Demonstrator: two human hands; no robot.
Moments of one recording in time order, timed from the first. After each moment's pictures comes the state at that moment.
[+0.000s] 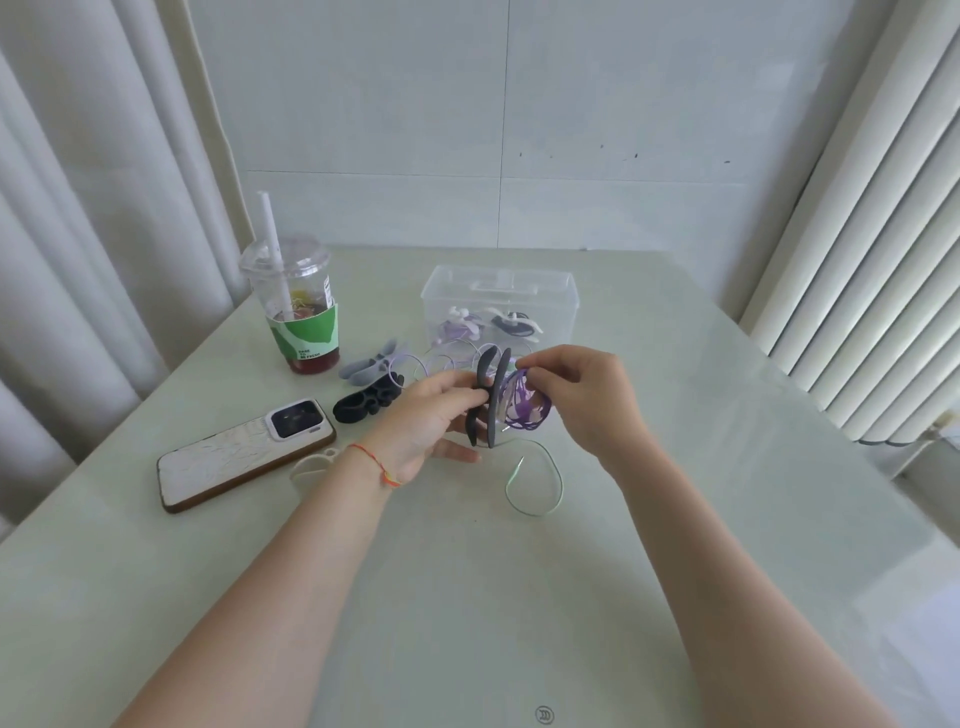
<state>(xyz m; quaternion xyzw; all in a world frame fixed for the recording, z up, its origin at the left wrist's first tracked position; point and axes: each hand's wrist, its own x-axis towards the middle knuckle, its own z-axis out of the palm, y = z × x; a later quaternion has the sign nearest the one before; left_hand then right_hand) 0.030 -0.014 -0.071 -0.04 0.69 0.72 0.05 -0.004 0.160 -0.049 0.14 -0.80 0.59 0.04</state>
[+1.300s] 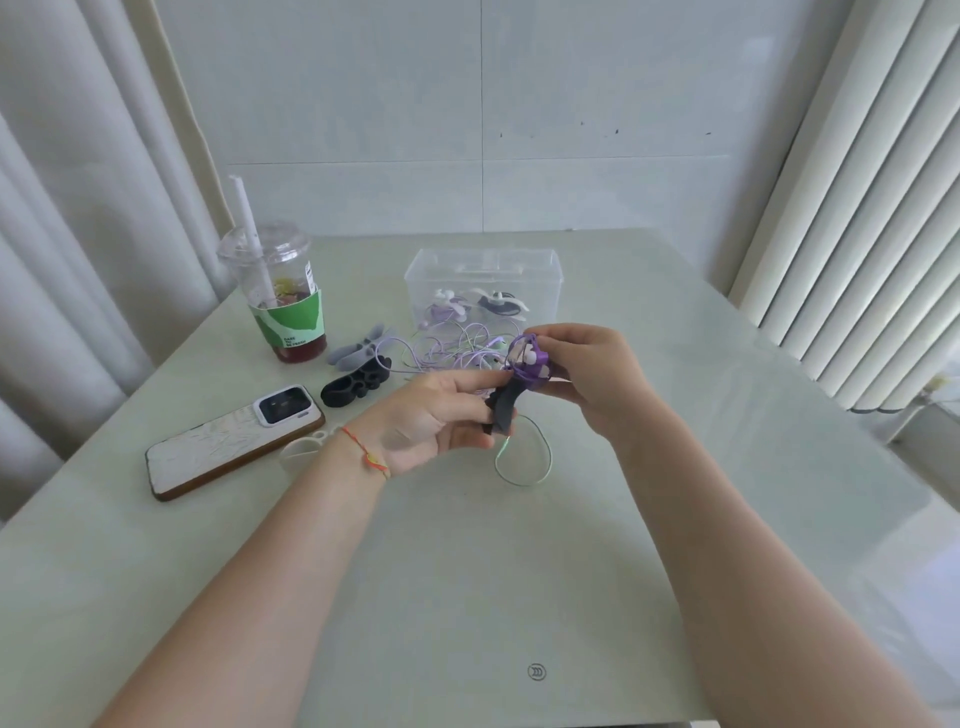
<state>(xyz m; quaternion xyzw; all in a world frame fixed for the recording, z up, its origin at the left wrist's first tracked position) 0.044 -0.005 -0.068 0.05 0.64 0.75 0.19 -0.012 0.173 -0.054 0.04 -0.68 0.73 -0.09</state>
